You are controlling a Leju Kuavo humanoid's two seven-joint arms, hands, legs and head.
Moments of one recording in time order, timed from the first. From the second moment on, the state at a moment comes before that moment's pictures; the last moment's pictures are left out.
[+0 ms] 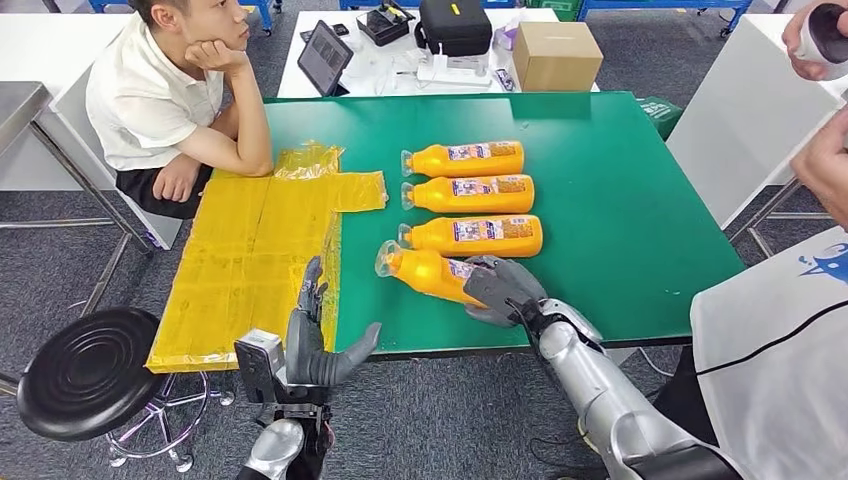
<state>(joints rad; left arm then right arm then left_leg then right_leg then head) -0.08 -0.24 -0.50 -1.25 0.10 0.20 -0.54 -0.56 -0.01 0.37 -0.55 0.65 0.04 -0.36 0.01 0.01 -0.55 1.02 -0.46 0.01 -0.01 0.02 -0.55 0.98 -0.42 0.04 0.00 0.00</state>
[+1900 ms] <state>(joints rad) -0.09 -0.20 -0.51 -1.21 0.48 -0.09 -0.37 -0.37 0.15 0.63 -0.89 0.33 -0.02 -0.45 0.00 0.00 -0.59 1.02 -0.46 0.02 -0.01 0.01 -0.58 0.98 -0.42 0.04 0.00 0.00</state>
